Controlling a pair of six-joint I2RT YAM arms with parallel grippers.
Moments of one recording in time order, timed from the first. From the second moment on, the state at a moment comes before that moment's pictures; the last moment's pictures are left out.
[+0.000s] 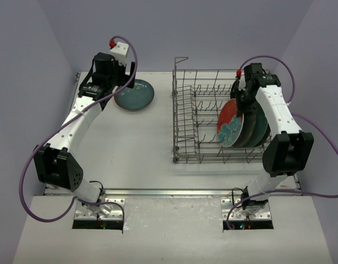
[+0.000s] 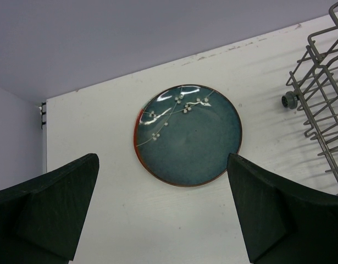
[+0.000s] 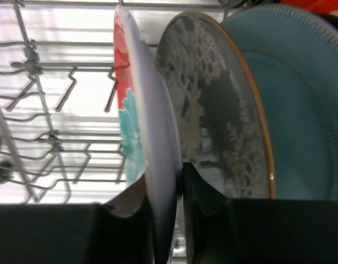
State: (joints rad) left arm -0.19 1.52 1.47 -0.30 -0.11 0.16; right arm 0.03 1.71 1.60 -1.09 0.02 0.00
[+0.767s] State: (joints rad) left arm -0.19 1.52 1.52 -0.35 0.23 0.10; right arm 0.02 1.45 1.87 -1.06 -0.12 -0.07
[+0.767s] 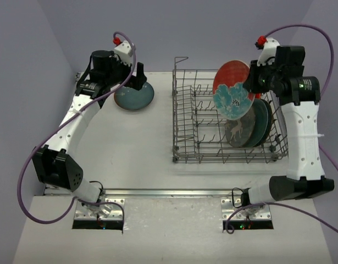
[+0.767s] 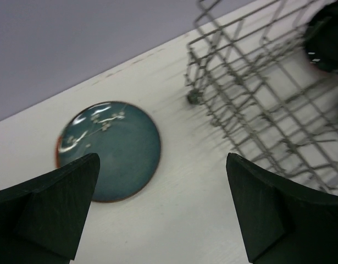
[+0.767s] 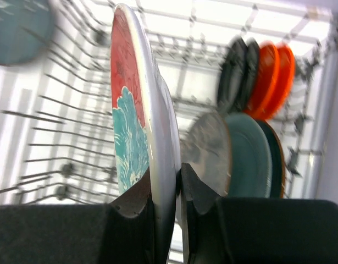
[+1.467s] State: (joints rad) left arm -0.25 1.62 1.61 -0.12 1.14 -0.46; right arm 0.20 1.52 1.81 -0.75 -0.78 0.08
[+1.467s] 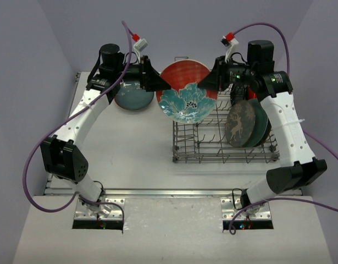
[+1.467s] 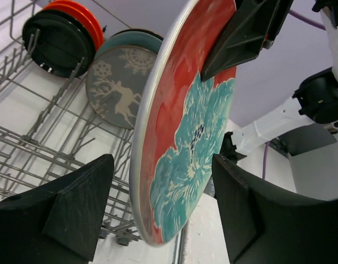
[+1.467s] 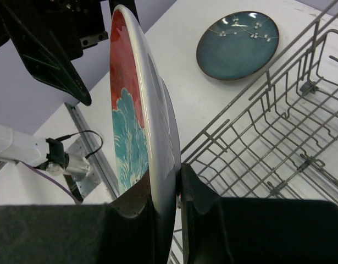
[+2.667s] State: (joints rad) left arm 0.25 2.01 1.78 -0.16 0.93 -0.63; right arm -0.10 1.54 1.82 -0.75 -0.69 0.25
